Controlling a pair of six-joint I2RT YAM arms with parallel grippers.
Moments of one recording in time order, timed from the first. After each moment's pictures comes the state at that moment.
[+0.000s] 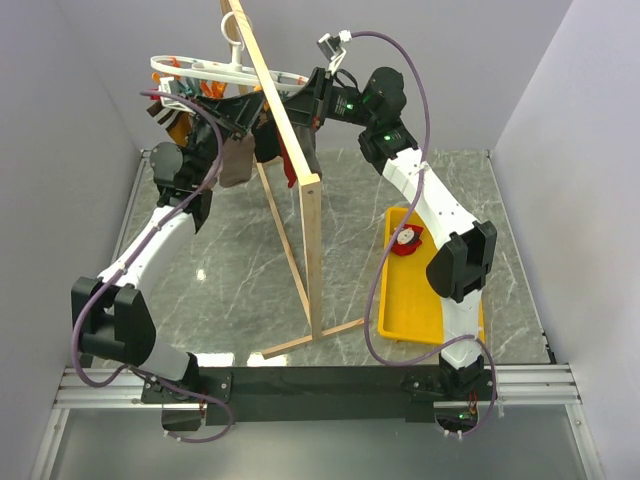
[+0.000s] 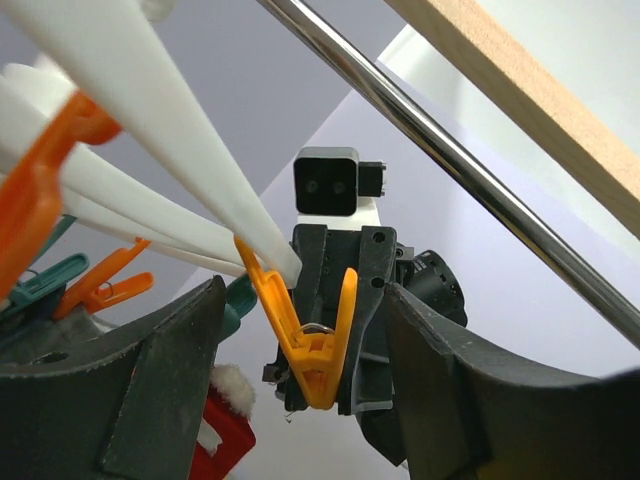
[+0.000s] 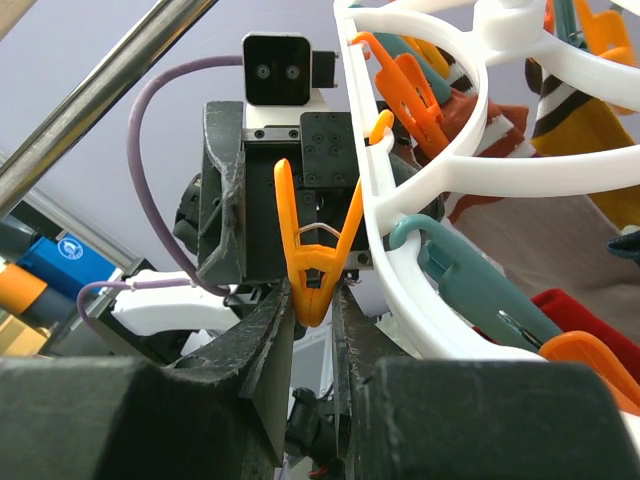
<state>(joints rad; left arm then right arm) -0.23 1.47 1.22 0.91 0.37 -1.16 0.50 2.04 2.16 0.29 -0.96 1.02</state>
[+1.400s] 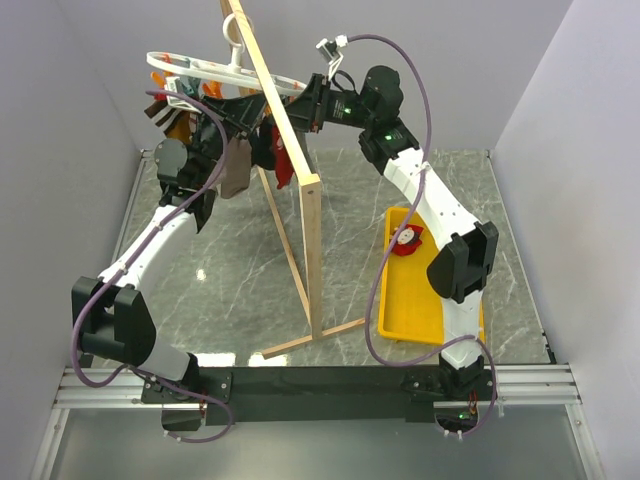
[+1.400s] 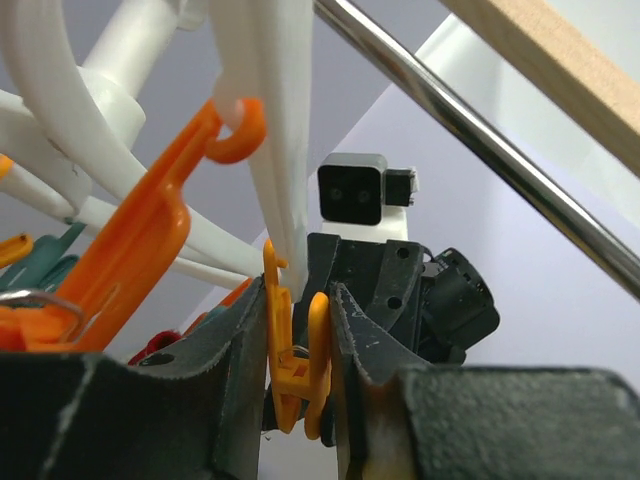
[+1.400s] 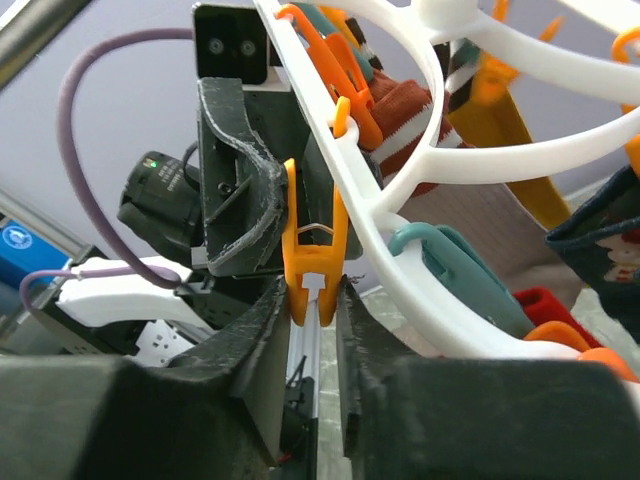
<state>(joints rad) -0.26 1.48 1.24 0.86 0.33 -1.09 0.50 2.03 2.16 0.18 -0.95 0.86</state>
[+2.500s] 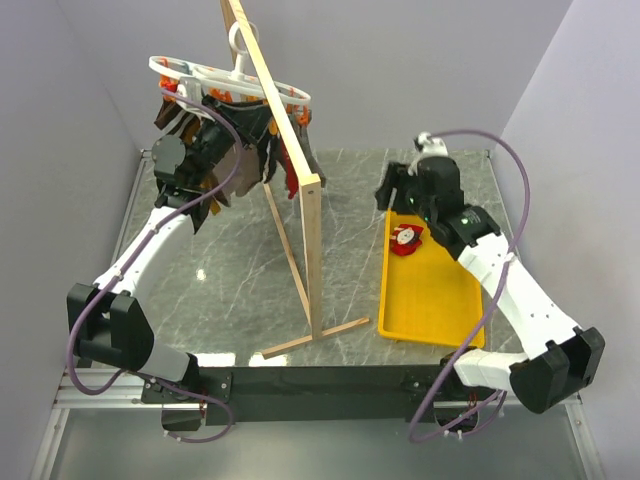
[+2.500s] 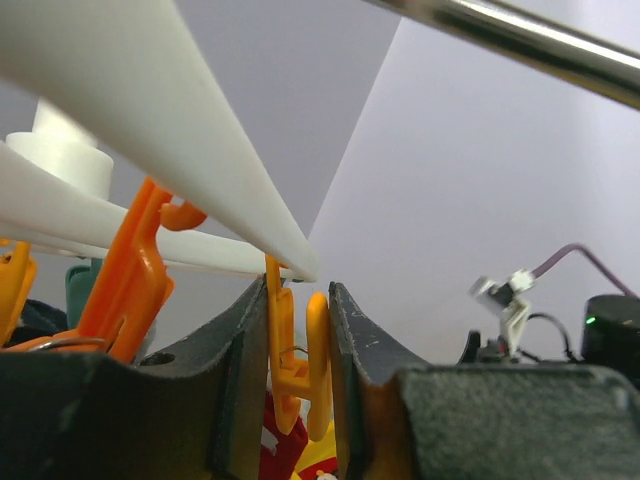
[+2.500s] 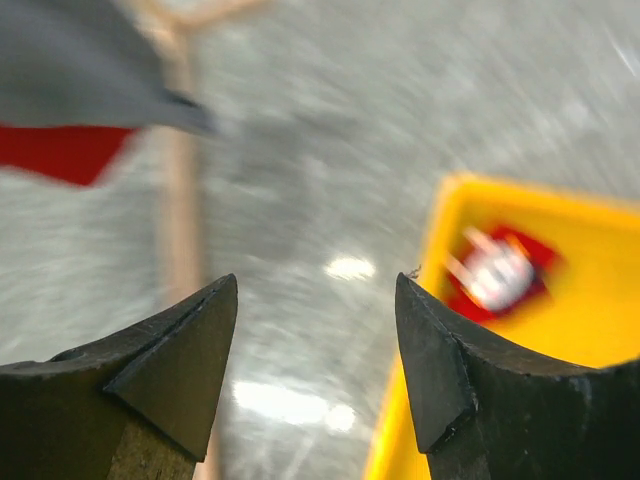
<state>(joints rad) -0.26 1.45 1.26 0.75 0.47 -0.69 0.43 1.24 1.29 -0.47 0.09 0.35</state>
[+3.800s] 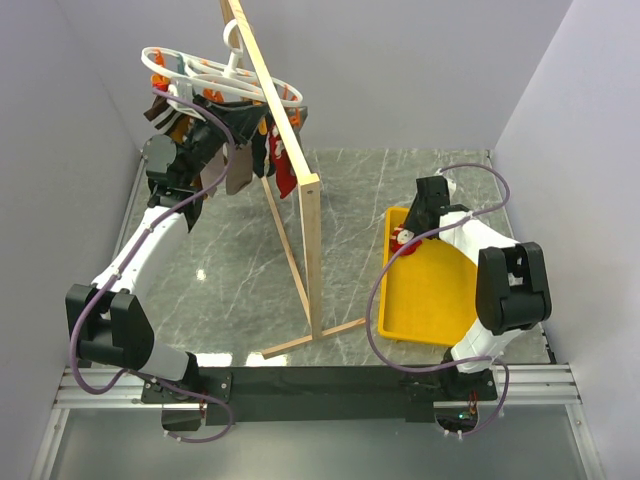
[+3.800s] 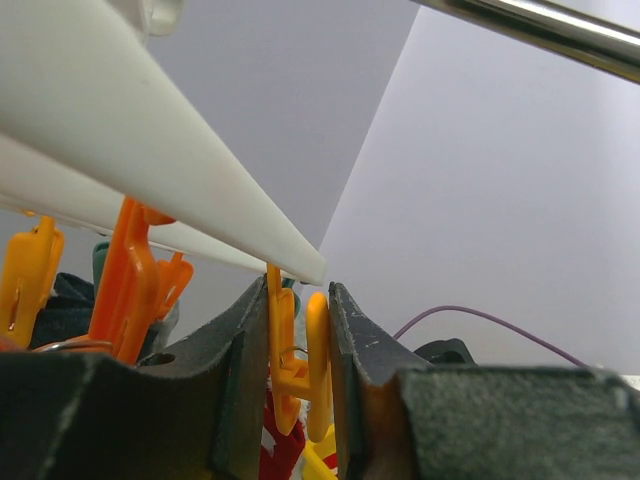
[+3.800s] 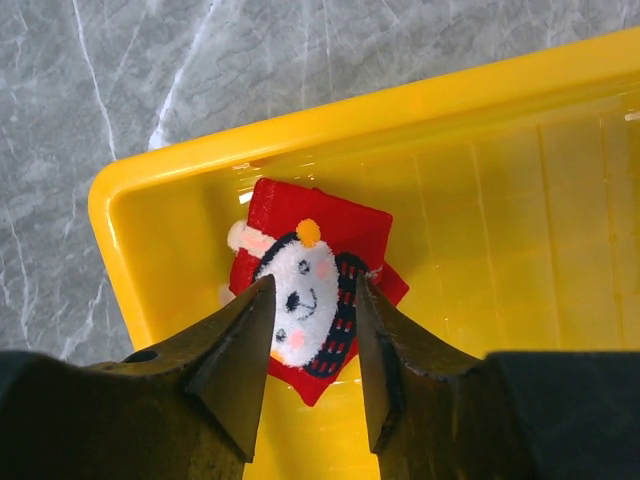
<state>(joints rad) -0.19 1.45 1.25 0.76 0.53 -0.68 0.15 1.66 1.05 -0.29 0.20 0.52</state>
